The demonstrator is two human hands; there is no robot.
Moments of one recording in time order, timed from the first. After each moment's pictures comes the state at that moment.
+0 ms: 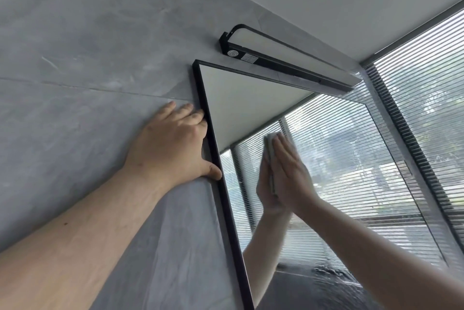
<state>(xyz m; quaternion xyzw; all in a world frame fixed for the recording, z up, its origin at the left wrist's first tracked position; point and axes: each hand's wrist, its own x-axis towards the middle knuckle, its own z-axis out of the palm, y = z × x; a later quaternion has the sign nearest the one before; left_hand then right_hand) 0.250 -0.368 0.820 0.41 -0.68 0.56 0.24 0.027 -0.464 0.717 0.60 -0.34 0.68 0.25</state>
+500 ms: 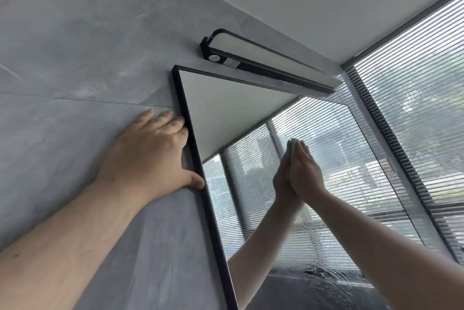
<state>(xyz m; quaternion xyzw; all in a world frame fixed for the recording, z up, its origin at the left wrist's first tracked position) 0.252 -0.372 0.820 0.40 -0.68 0.56 0.24 -0.039 -0.498 0.723 0.44 -0.43 0.78 0.11</state>
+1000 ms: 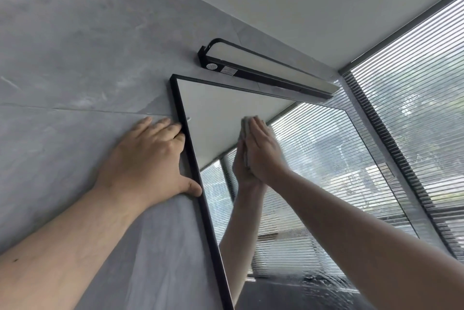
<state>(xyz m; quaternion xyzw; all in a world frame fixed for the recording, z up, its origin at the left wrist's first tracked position) 0.250 -0.374 0.822 0.41 -0.66 0.58 0.24 0.030 -0.478 0.790 0.53 -0.32 0.76 0.21</state>
